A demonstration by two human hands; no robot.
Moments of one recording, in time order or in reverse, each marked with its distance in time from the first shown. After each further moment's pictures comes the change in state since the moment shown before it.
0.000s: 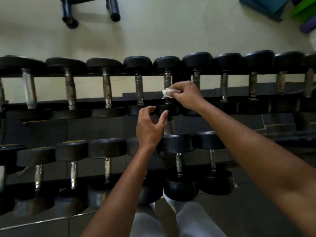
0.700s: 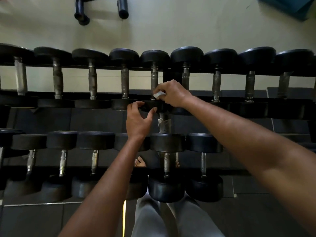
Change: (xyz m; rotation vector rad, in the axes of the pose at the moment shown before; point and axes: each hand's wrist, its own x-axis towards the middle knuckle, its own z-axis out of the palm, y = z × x) left_hand -0.002 0.003 0.057 0.092 0.079 -0.065; right_hand 0.021 0.044 -0.016 -0.326 -0.248 -0.305
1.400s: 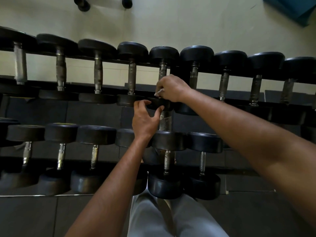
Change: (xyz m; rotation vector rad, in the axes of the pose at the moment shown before) left_hand -0.001 -0.002 0.001 -0.010 -0.002 -0.019; right_hand 0.035 -0.030 0.006 -0.234 -0.078 0.030
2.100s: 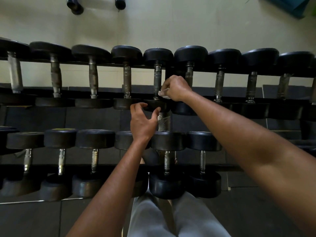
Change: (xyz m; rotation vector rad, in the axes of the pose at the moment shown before) left_hand -0.001 0.005 0.000 -0.027 -0.005 -0.019; right_hand -0.006 0.032 0.004 0.350 0.059 0.280
